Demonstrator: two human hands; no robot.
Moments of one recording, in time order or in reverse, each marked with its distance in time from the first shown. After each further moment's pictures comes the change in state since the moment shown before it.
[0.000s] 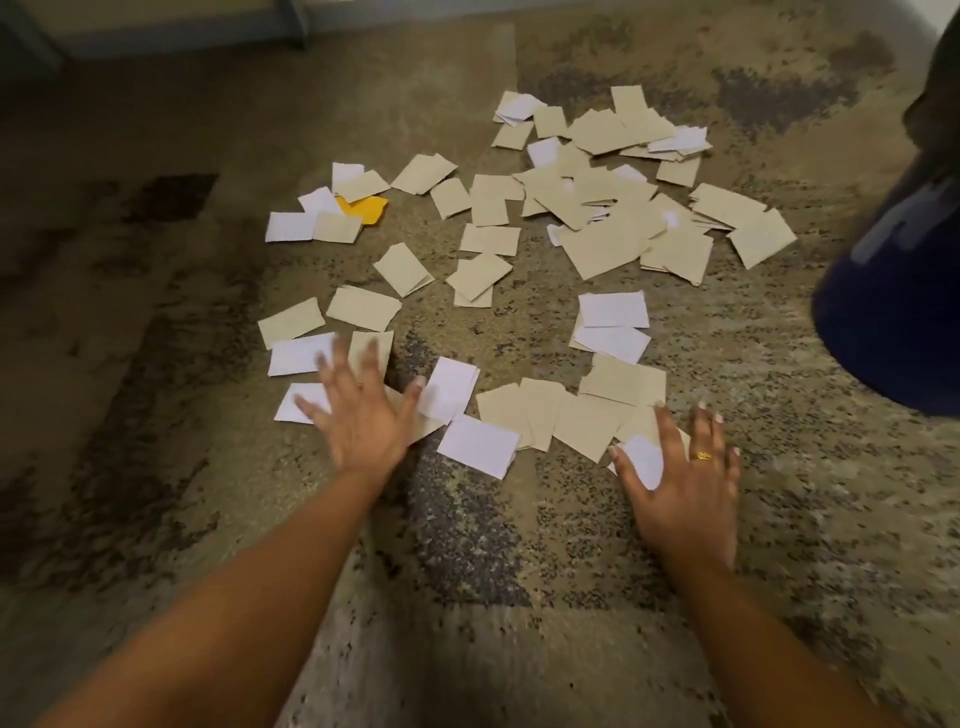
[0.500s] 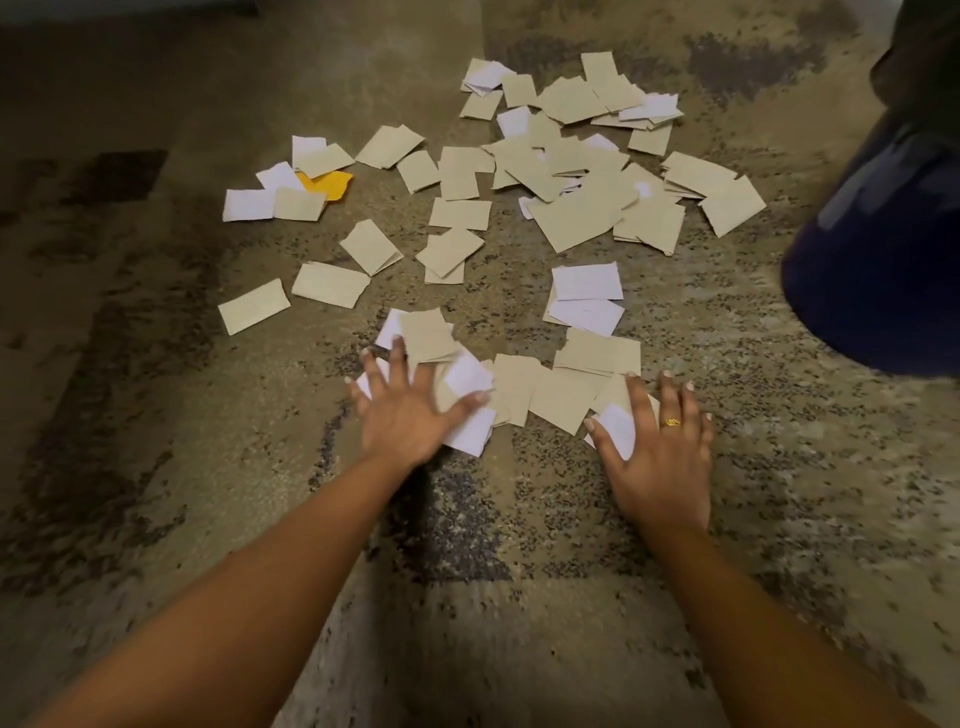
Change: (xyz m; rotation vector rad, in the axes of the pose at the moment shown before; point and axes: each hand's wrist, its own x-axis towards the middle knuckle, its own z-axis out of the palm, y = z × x) left_hand -0.021 0.043 0.012 0.040 -0.299 0.239; right_hand -0.001 -0.001 -0.003 0.001 -0.015 -0.006
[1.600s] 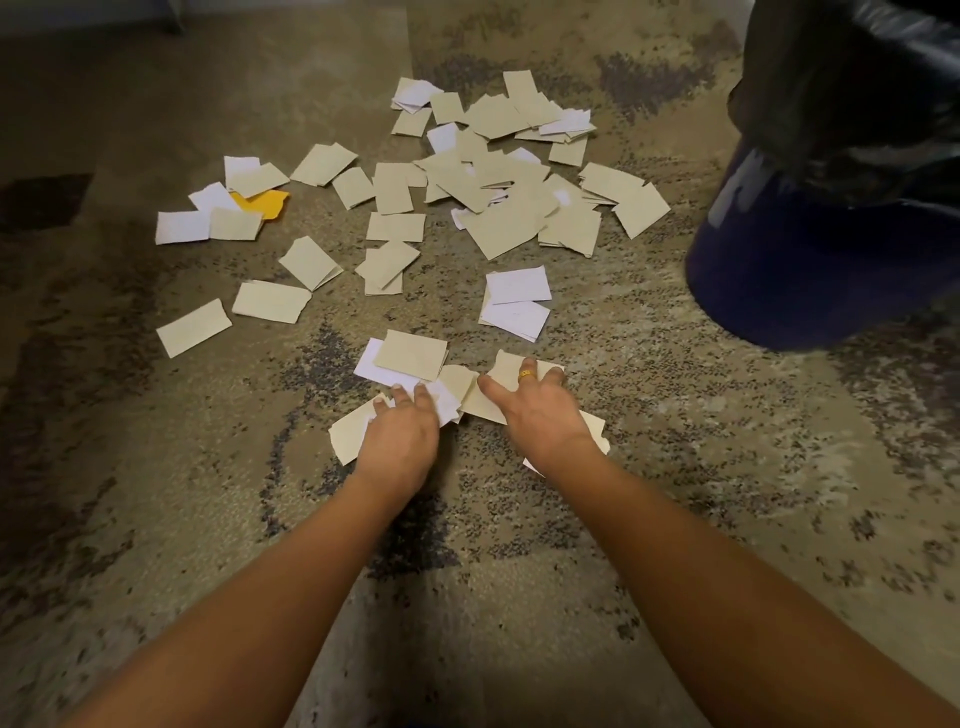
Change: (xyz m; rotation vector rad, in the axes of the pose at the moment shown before) left_hand -0.034 0.054 -0.007 0.322 -0.185 0.133; right_hand 0.028 -0.054 -0.028 -0.503 -0.372 -0.348
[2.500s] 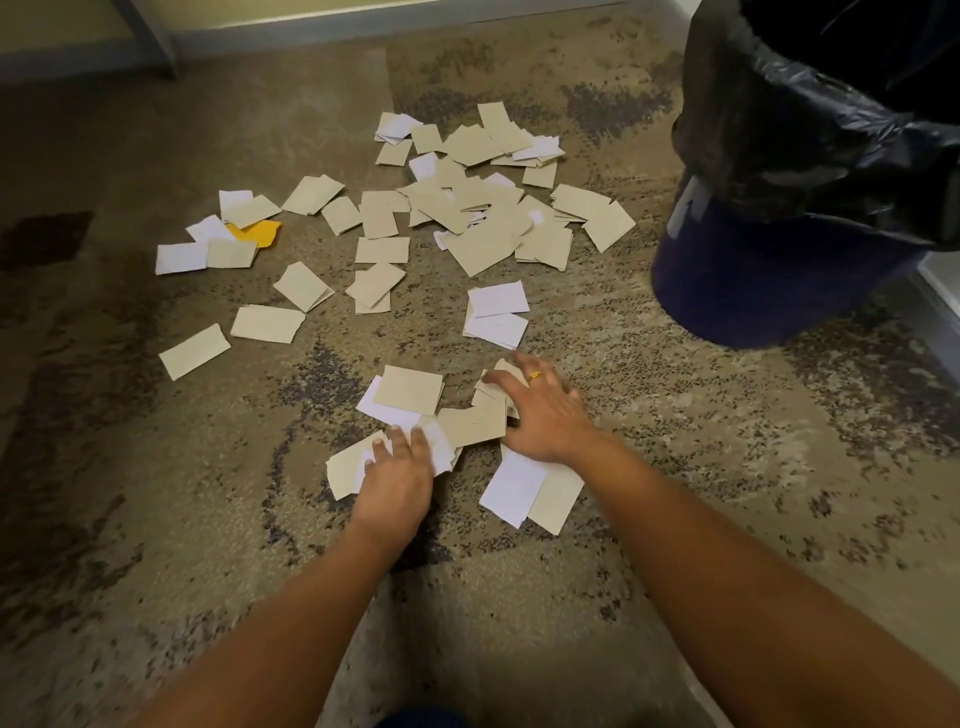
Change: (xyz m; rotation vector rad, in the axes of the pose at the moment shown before) left_hand -0.039 0.004 0.017 0.118 -0.034 0.058; right_hand -0.021 0.029 -0.011 0.527 -0.007 -0.026
